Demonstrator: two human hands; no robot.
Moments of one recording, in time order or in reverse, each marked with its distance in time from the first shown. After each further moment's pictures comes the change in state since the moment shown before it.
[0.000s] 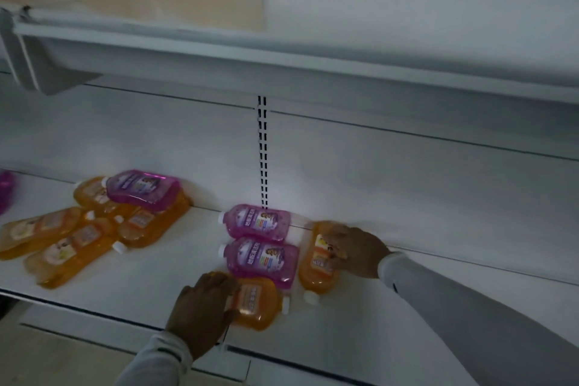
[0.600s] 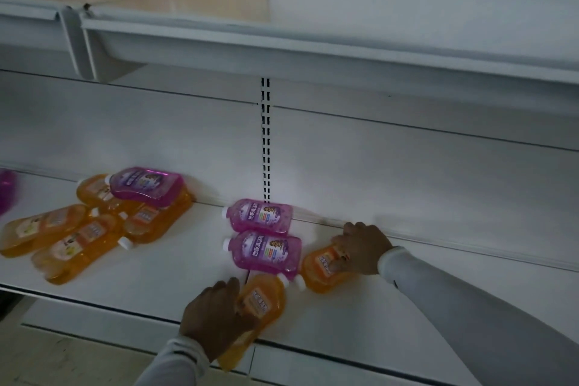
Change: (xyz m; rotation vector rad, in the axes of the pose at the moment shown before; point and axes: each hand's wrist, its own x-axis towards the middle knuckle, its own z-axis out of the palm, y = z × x) left_hand -0.015 0.022 -0.008 -0.153 -0.143 -0.189; right_hand -0.017 -0.015 -0.002 -0.266 -0.051 0.062
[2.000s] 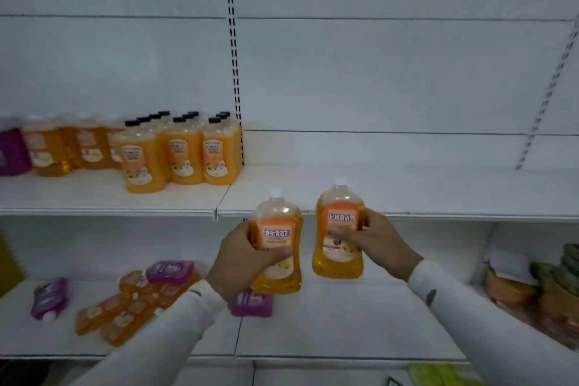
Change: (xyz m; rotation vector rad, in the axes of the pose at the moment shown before) left_hand -0.273 0.151 -0.276 -0.832 0.313 0.414; right_hand -0.423 -0.082 -0.254 1.385 0.743 0.077
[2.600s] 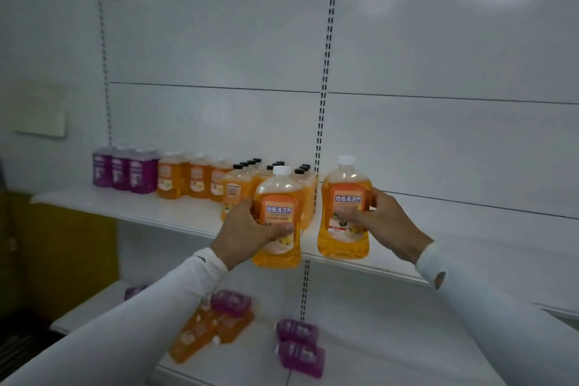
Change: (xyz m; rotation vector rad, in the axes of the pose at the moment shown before) left_hand -0.024 0.064 -0.153 0.021 0.286 0.150; right_hand 0.036 -0.148 0.080 -0.040 -0.148 -0.354
